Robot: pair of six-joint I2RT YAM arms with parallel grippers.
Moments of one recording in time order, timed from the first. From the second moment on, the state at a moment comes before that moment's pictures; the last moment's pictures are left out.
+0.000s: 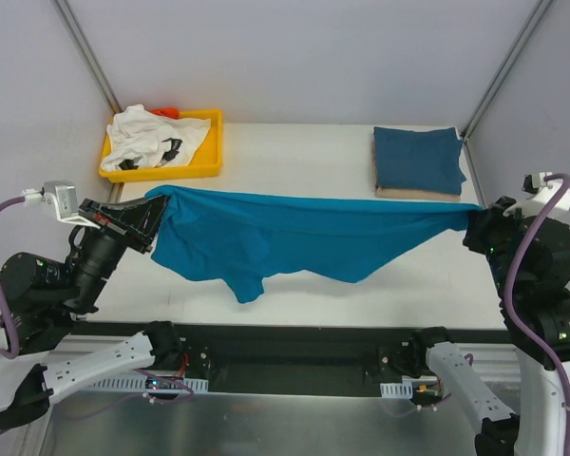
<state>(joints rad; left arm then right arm) -1.01 0.47 1.19 -0.44 -0.54 -0.30 0.20 0.68 1.41 -1.01 0.33 0.27</state>
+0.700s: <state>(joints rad) -0.99 0.68 1.26 -0.35 -0.79 -0.19 0.20 0.68 1.43 -1.01 0.30 0.27</state>
